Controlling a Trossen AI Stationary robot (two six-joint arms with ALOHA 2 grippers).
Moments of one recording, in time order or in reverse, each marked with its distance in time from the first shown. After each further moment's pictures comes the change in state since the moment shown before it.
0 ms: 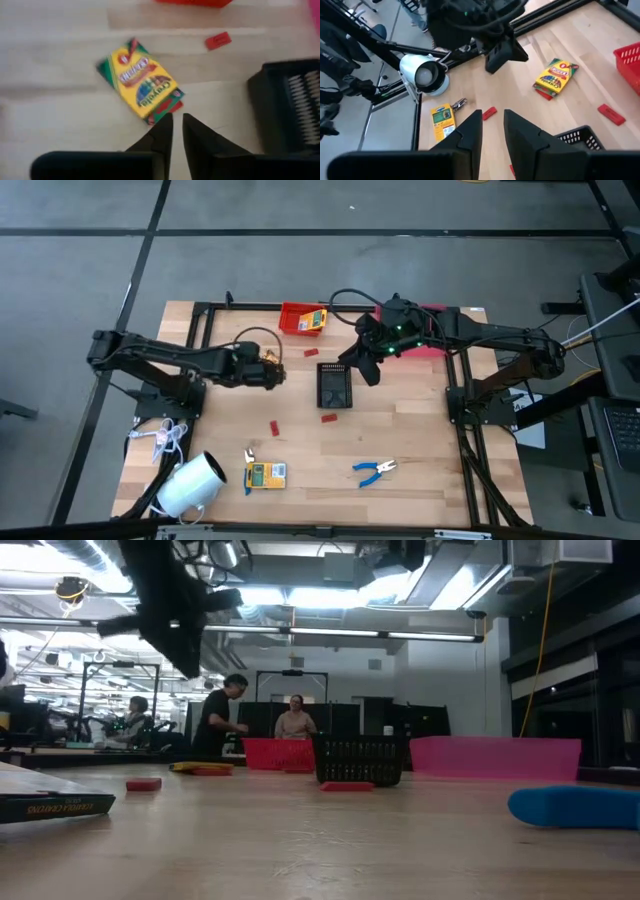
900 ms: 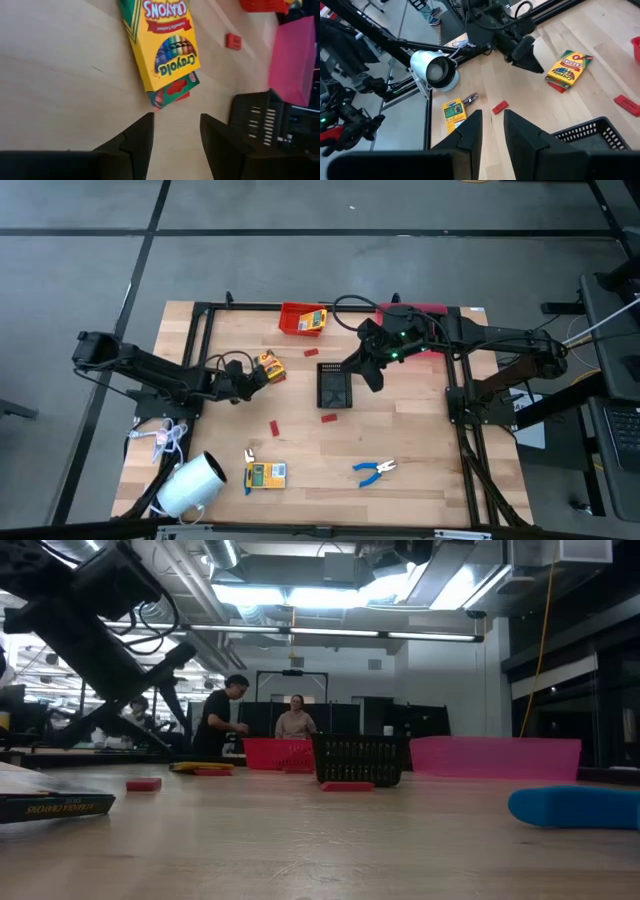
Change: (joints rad) left arm -0.040 -0.169 -0.643 0.862 0.011 -0.425; right arm 0.042 -0.020 -0.010 -0.007 0.006 0.056
